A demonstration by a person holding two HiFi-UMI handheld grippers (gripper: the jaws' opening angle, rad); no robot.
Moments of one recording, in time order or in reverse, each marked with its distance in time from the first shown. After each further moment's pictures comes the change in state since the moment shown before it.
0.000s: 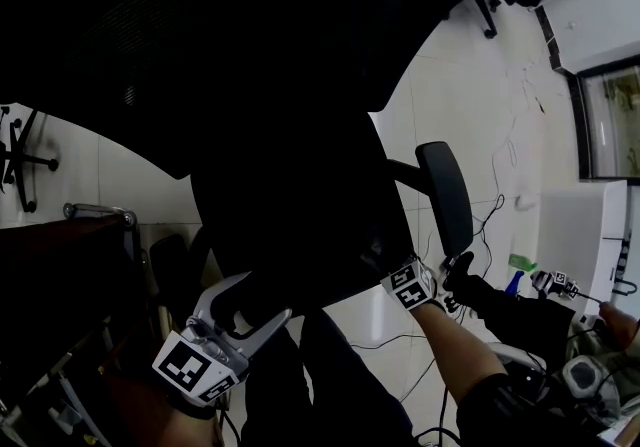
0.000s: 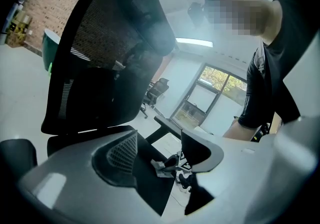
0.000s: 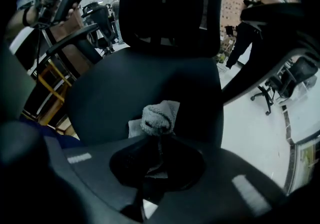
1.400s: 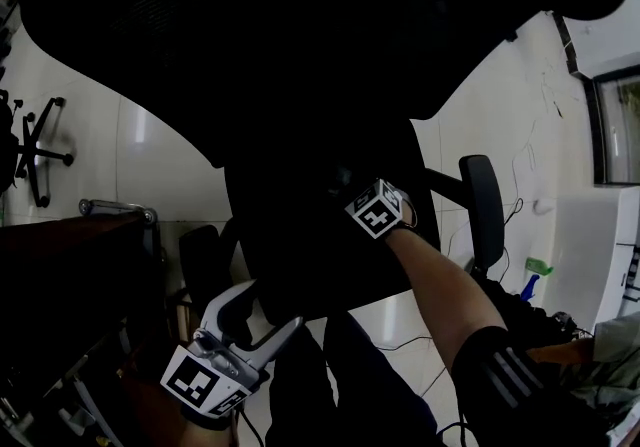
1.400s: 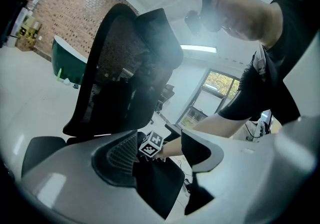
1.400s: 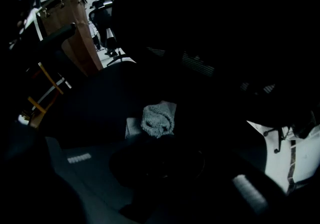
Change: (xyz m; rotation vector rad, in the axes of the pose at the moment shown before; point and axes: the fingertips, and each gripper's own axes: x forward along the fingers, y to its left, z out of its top) left arm -0.055 0.035 0.010 -0.007 -0.075 0.062; right arm 0.111 0.008 0.221 -0.189 -0.046 0.030
